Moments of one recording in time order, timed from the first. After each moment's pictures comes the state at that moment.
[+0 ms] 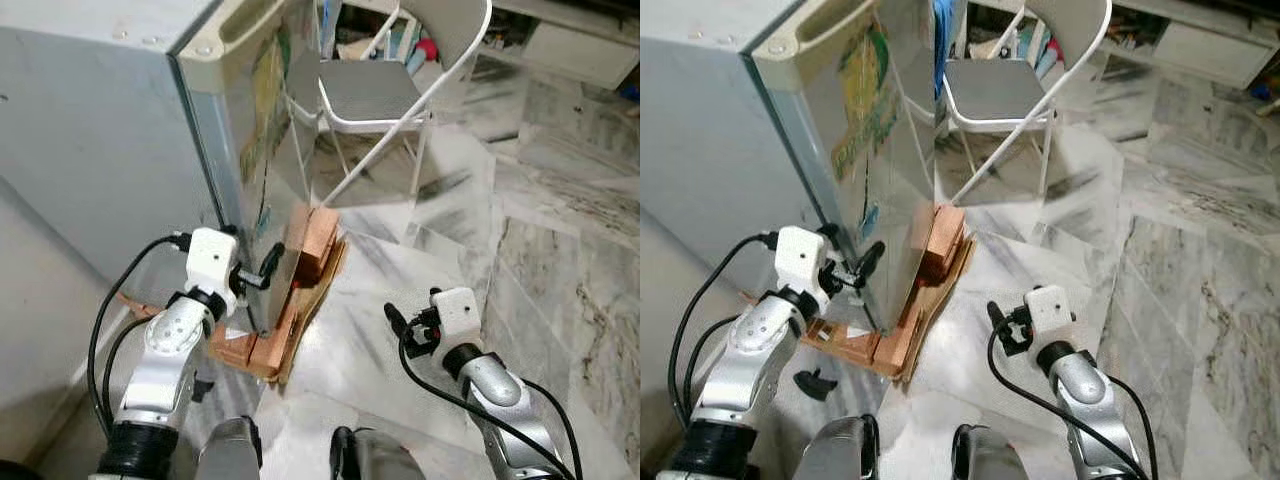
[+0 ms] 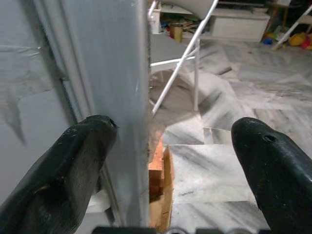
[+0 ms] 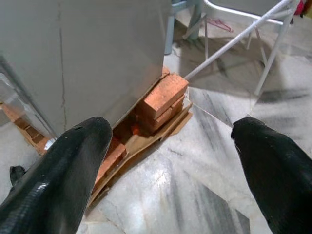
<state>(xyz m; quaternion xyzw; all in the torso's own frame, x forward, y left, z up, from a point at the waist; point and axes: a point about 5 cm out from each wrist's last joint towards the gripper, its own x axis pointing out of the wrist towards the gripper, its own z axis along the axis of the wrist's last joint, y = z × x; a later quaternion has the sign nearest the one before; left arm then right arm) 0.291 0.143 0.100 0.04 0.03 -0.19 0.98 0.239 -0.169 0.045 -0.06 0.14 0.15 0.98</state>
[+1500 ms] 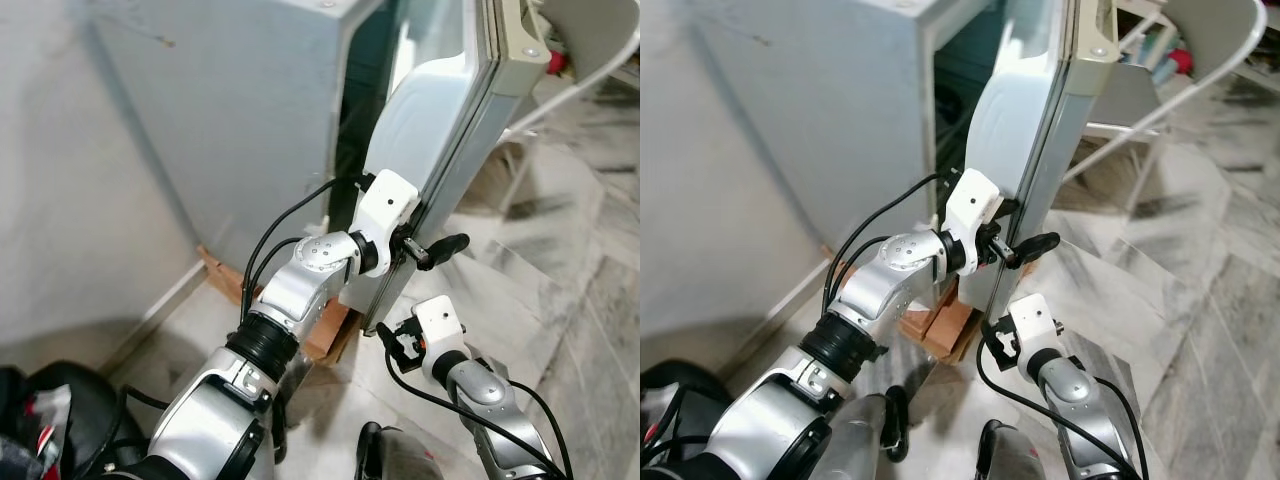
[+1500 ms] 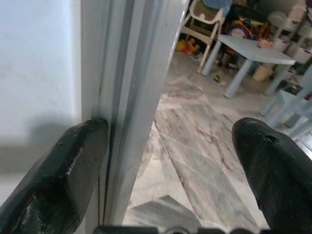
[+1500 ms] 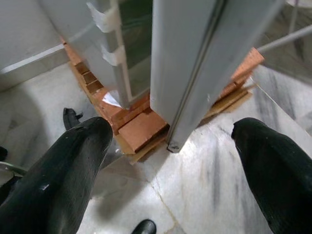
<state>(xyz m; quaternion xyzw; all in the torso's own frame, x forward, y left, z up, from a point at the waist) 0.314 -0.037 0.164 -0.03 0.03 -0.49 0.87 0.232 -0.162 0.029 -0.09 0.23 0.16 0.96</state>
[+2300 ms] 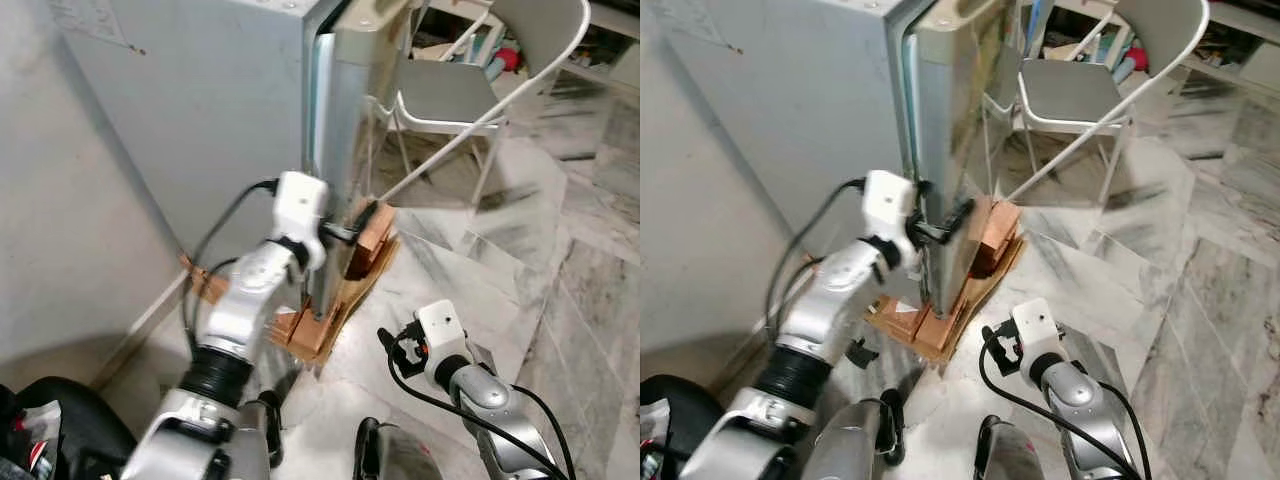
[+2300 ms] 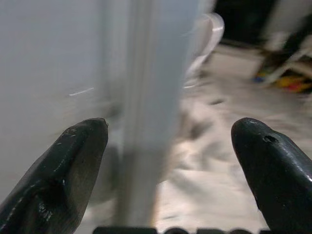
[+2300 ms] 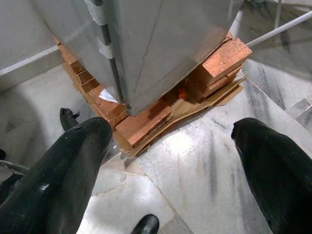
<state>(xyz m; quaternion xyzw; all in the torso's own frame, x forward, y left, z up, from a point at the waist) 0.333 0.071 0.134 -0.03 0.00 -0.25 0.97 0.230 -0.164 0.028 -0.09 0.23 0.16 0.96</state>
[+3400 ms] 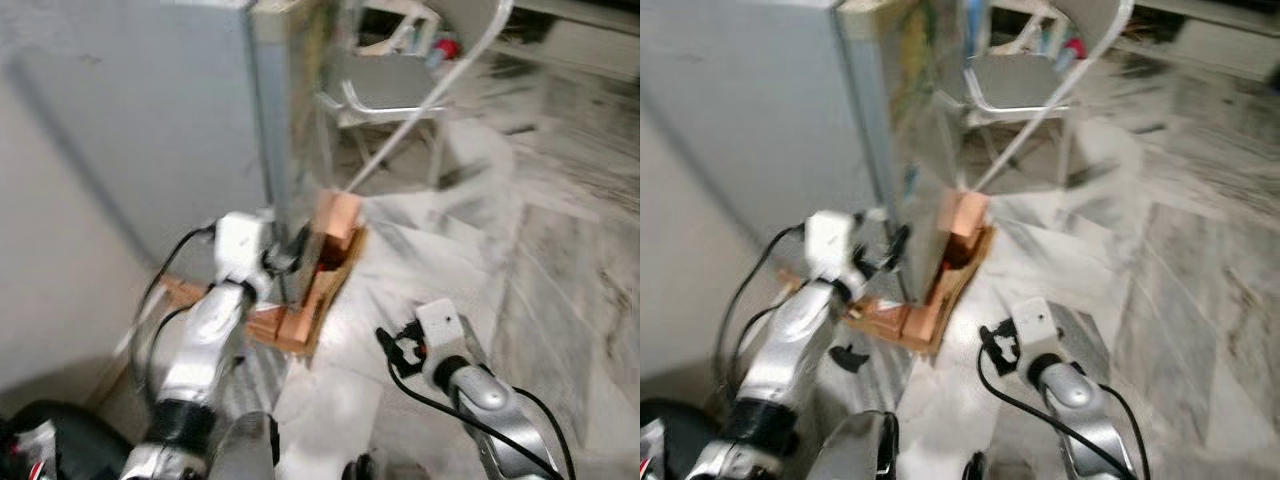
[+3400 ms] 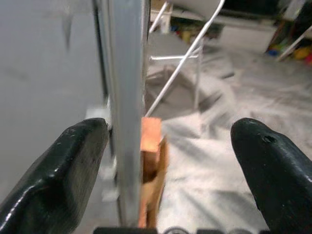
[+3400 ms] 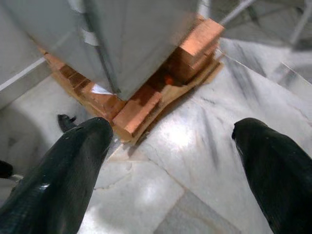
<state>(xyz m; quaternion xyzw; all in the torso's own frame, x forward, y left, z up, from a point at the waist) 0.271 0.125 0.079 -0.03 0.03 -0.13 0.99 0.226 -0.161 0.033 -0.08 0.23 0.16 0.96</state>
